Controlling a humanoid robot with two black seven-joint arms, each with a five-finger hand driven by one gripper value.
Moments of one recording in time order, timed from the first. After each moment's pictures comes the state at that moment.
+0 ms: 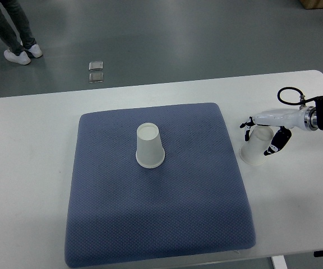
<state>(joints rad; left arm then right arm) -0.02 0.00 -0.06 -0.15 -0.04 0.01 -0.02 1.11 -0.68 -0.21 0.99 -1.31 0.08 0.37</state>
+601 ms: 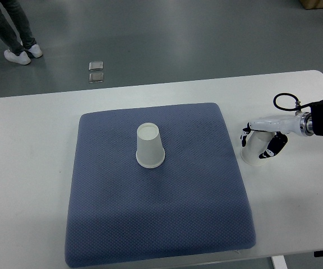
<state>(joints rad) -0.02 0.00 -0.06 -0.15 -0.04 0.01 -0.02 1.09 -0.65 -0.21 0.98 -1.31 0.08 0.37</state>
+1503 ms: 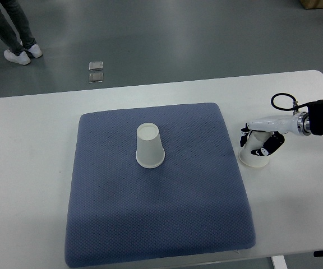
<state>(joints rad) -0.02 0.00 -0.06 -0.15 -0.04 0.01 -0.02 1.09 -0.63 -0.20 0.97 -1.31 0.10 0.37</state>
